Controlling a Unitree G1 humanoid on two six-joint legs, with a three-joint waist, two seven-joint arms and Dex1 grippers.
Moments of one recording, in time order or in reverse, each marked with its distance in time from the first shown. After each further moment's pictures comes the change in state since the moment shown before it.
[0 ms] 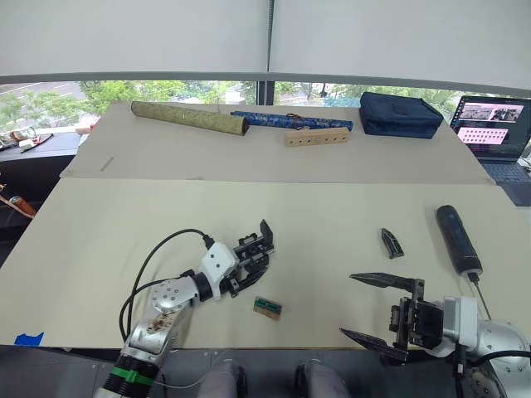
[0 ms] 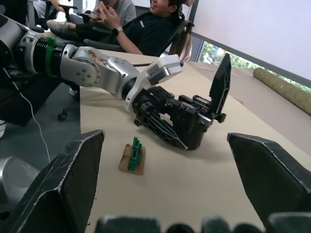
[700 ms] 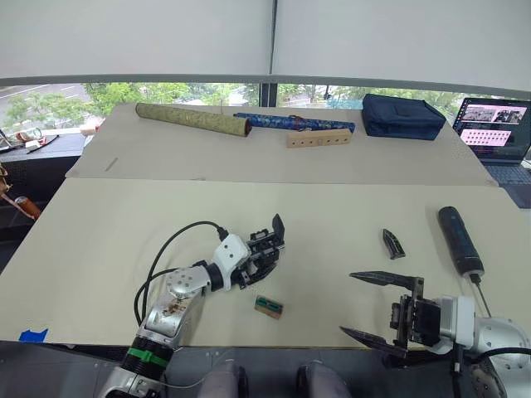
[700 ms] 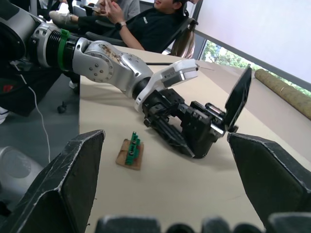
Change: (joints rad) left arm -0.099 -0.009 -0.004 0.079 0.018 0.060 -0.040; right arm -0.026 -0.025 0.008 0.019 -0.023 -0.029 -0.015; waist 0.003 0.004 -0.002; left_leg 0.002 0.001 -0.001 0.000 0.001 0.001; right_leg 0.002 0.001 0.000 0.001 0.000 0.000
